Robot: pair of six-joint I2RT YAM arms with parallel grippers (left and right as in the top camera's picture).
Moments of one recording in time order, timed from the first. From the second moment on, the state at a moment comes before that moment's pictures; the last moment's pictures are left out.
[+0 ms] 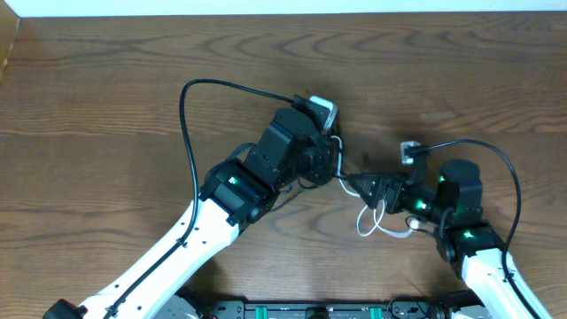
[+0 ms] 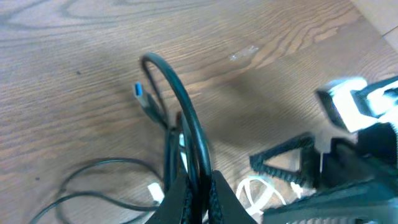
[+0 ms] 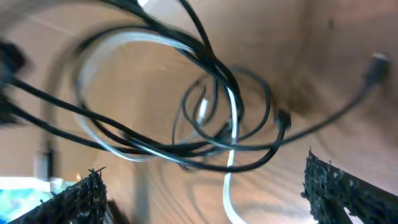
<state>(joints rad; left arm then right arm) -0.71 1.32 1.10 -0.44 0.08 -0.31 0.15 1.05 0.36 0.15 -0.76 0.61</state>
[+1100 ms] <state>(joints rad) -0.71 1.32 1.10 -0.45 0.06 -0.84 0.27 1.05 0.36 0.35 -0.95 0.37</state>
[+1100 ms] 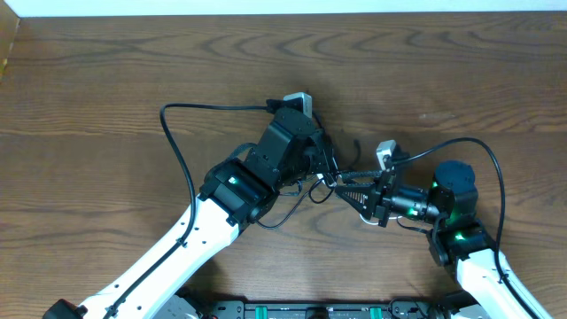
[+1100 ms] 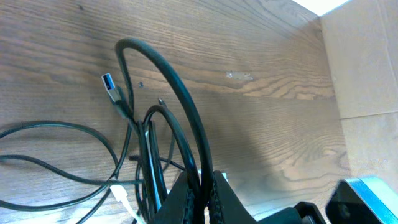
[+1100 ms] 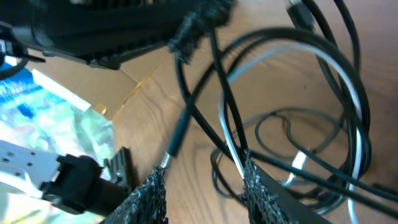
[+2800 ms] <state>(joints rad) -0.80 1.31 1.12 -0.72 0.10 -0.39 0.05 0.96 0.35 0.29 -0.92 1.18</state>
